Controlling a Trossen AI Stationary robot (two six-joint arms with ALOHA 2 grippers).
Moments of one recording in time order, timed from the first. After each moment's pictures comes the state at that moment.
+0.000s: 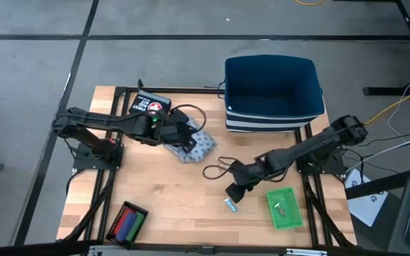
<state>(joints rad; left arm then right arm) -0.17 1.44 1.47 -1.00 -0.57 -0.74 0.40 1.60 1.05 -0.46 -0.12 1.24</state>
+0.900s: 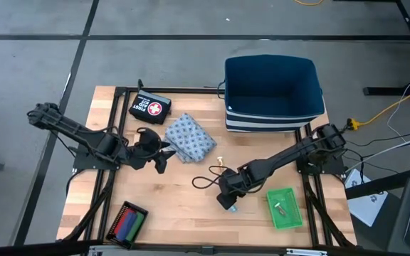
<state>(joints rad) -0.45 0.98 0.82 -0.47 -0.66 -0.92 0.40 1.86 1.16 -0.51 -0.19 1.27</state>
